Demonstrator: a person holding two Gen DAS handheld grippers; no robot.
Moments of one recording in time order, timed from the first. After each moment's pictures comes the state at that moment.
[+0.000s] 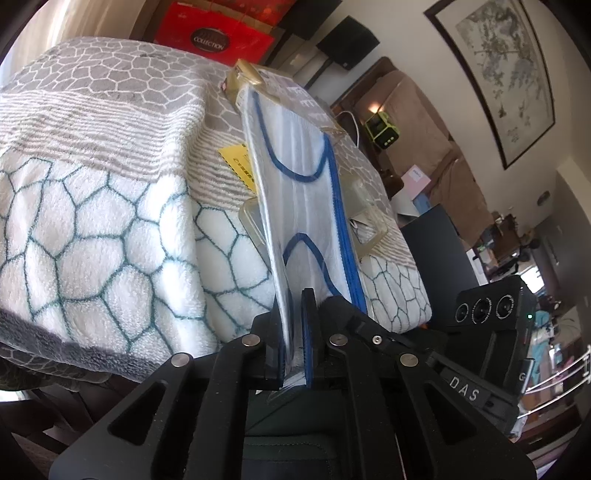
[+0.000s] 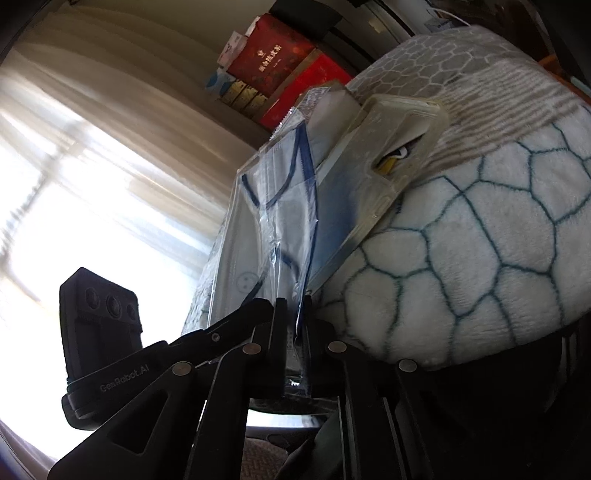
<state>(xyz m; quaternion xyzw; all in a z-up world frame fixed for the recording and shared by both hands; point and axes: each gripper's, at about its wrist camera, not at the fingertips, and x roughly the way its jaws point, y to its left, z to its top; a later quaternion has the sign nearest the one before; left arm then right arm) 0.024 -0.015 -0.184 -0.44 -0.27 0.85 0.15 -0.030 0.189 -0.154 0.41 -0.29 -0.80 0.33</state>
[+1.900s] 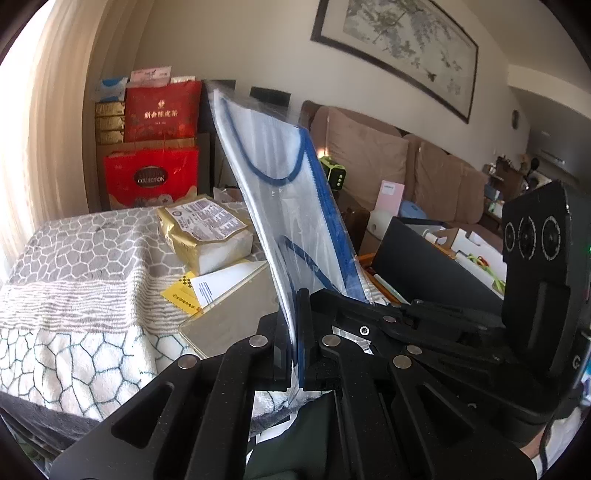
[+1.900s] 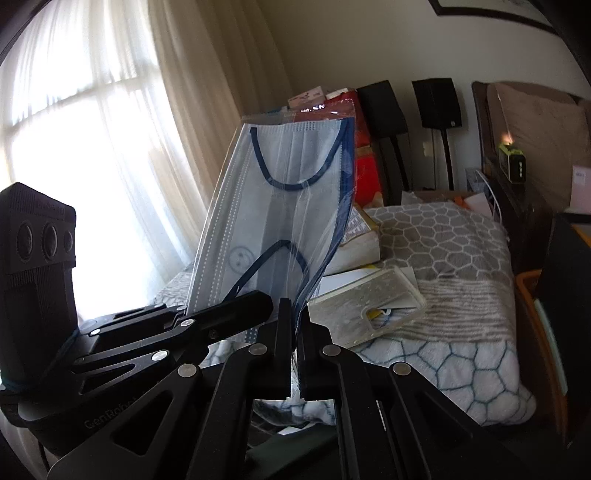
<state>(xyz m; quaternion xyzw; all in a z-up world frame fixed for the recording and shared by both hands) 0.063 0.063 -0.090 -0.27 -0.06 0.95 0.16 0.014 0.193 -0.064 0.26 -0.09 -0.91 0.31</state>
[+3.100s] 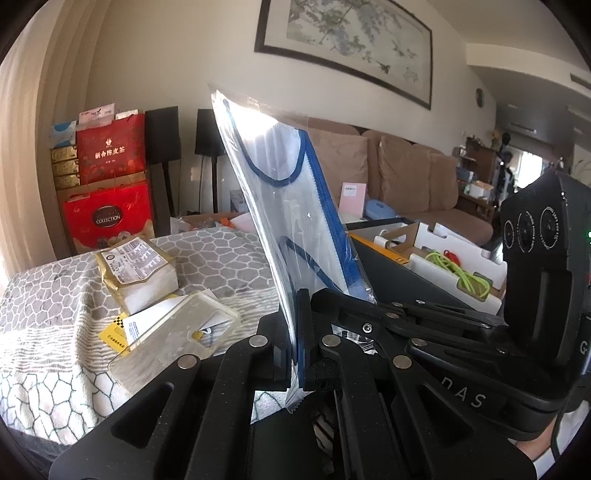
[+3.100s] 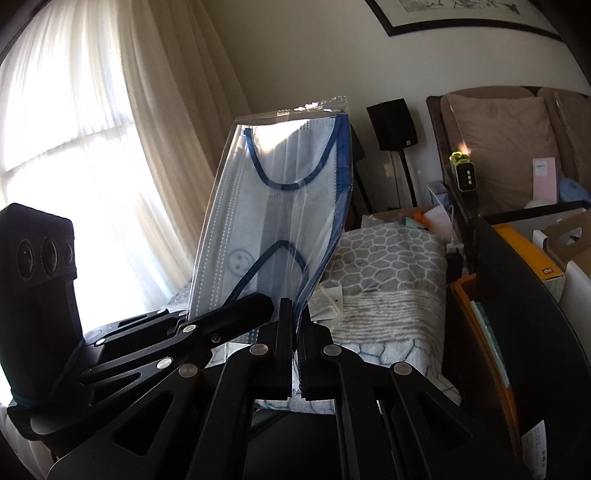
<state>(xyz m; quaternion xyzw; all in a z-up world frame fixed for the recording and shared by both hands) 0.064 0.153 -0.072 -0.24 0.00 0.95 0.21 0.036 0.280 -0.052 0.22 -0.13 -0.93 0.26</state>
